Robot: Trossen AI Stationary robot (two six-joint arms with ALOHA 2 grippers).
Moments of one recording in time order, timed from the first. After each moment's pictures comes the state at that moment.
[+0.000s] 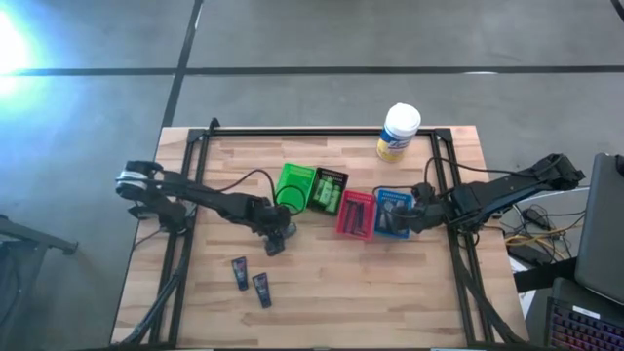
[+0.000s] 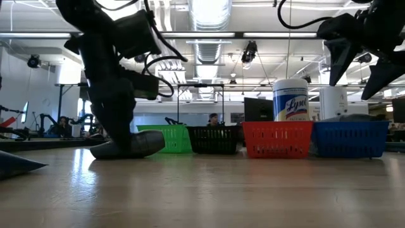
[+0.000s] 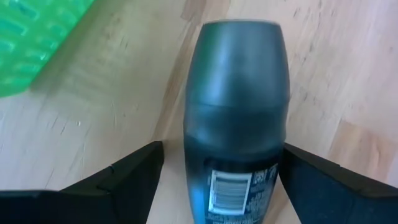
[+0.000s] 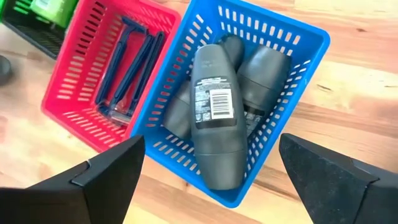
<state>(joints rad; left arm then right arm) -0.07 1.62 0.80 -0.35 -0.03 -0.46 0.29 1.00 0.76 -1.02 0.34 1.62</state>
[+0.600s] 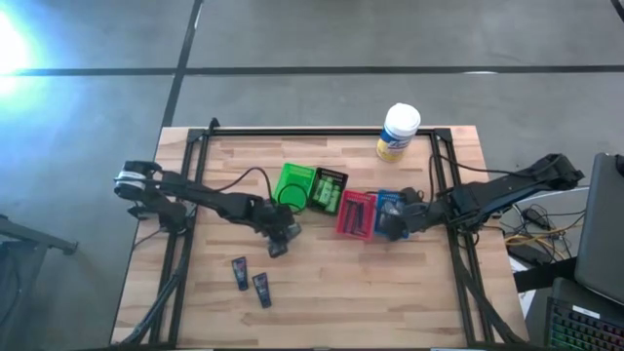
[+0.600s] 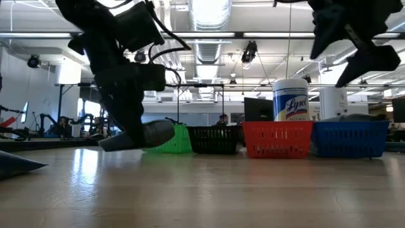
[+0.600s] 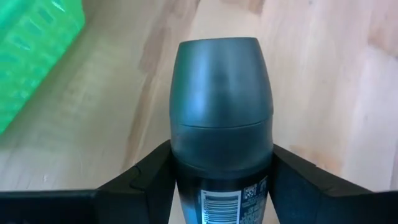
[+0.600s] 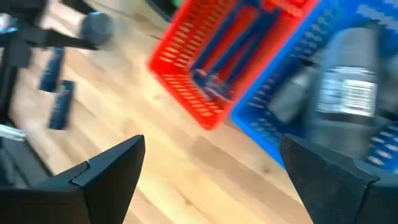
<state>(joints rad) -0.07 1.57 0.80 -0.26 0.02 -0.41 0.29 1.01 0.77 -0.72 0.23 1.41</state>
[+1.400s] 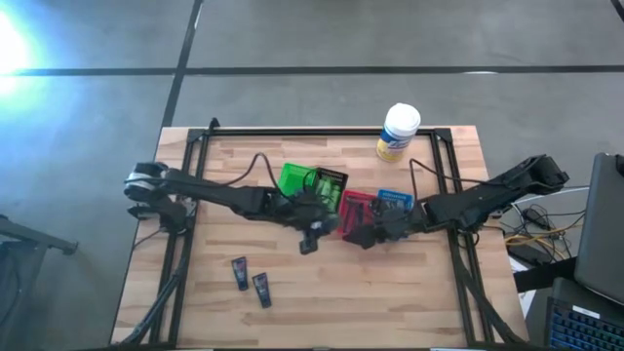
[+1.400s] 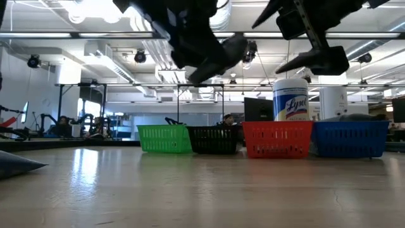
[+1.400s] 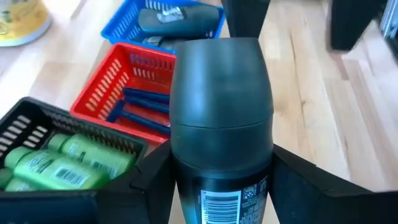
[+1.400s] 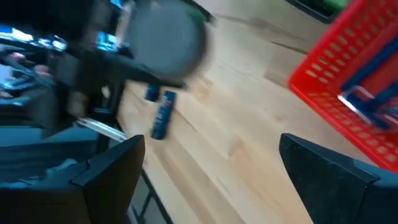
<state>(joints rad) -0.10 1.64 1.20 -0.20 -0.09 -0.15 0.28 1.26 0.77 -0.12 0.19 1.39</state>
